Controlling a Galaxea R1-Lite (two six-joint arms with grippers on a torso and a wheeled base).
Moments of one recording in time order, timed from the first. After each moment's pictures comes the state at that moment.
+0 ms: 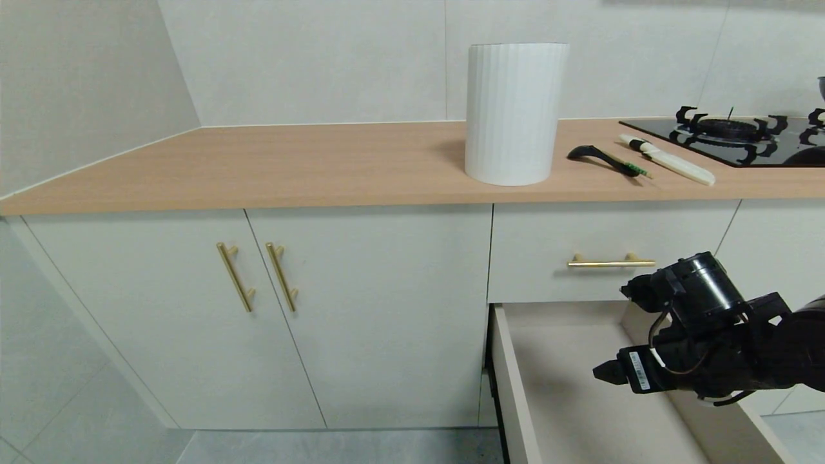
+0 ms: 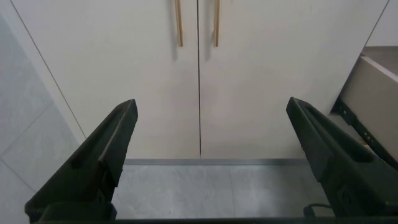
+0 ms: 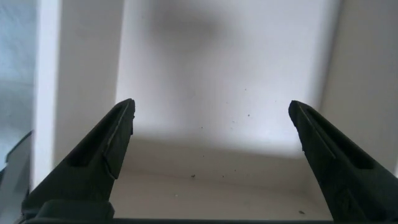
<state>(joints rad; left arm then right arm) 0.00 0.00 0.00 0.00 0.01 0.00 0.38 1.72 -0.77 -0.01 -0.16 0.19</state>
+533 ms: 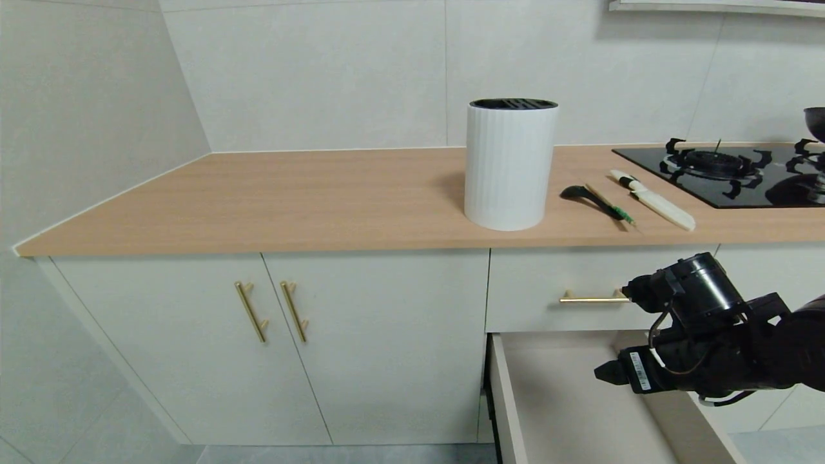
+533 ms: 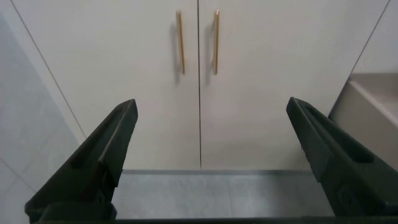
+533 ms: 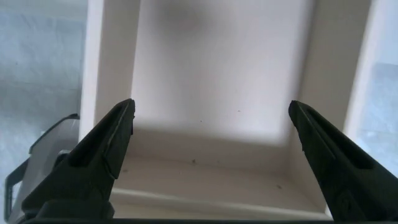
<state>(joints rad) 0.00 0.00 0.00 0.00 0.01 0.00 0.38 1.72 -0.77 -0.01 -0.17 0.19</state>
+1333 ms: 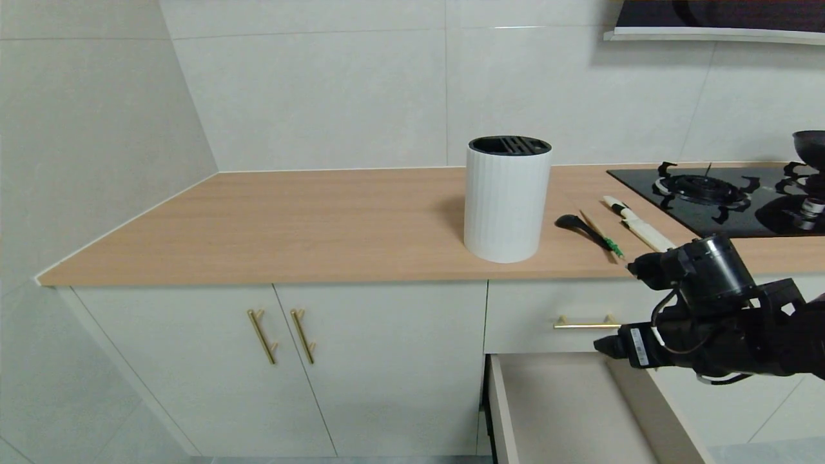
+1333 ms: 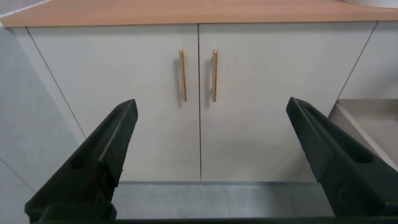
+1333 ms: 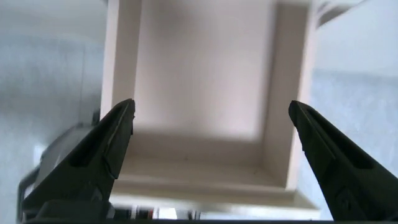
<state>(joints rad) 0.00 0.00 0.00 0.00 0.01 0.00 0.38 1.69 -0.80 -0.08 -0.24 0.18</state>
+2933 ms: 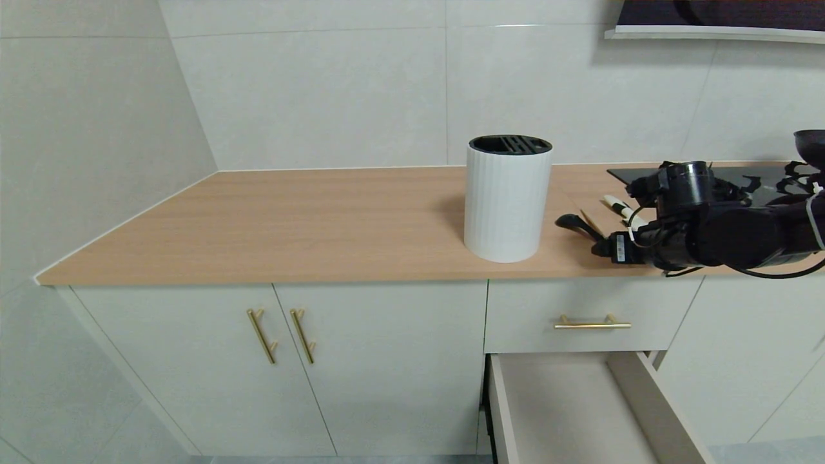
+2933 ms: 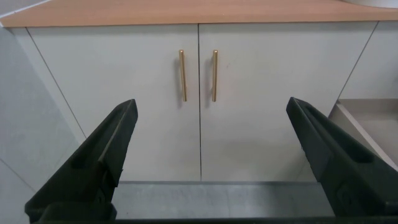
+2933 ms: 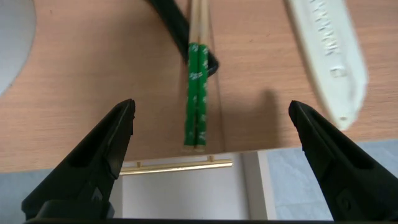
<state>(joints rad) 0.00 0.00 0.00 0.00 0.01 0.00 0.16 2.00 -1.33 -0.09 -0.23 0.11</state>
